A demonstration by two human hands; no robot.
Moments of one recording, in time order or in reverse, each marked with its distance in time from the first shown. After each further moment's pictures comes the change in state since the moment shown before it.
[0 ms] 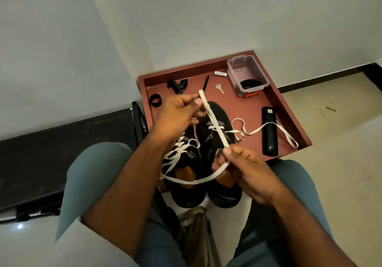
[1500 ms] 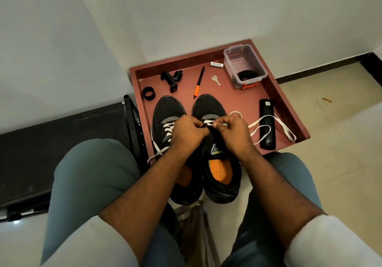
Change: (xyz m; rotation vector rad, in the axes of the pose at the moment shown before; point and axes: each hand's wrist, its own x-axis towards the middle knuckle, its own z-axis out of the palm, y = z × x) left_hand 0.030 -0.081 0.043 0.444 0.100 -0.118; right_hand 0.103 0.041 -0.043 -0.751 0.493 -0.068
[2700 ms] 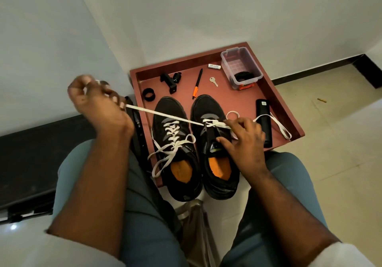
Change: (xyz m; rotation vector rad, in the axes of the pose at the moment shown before) left_hand -0.008 0.007 -0.135 -1.222 0.698 0.182; right_hand -0.052 0.009 -0.023 -0.489 0.237 -0.293
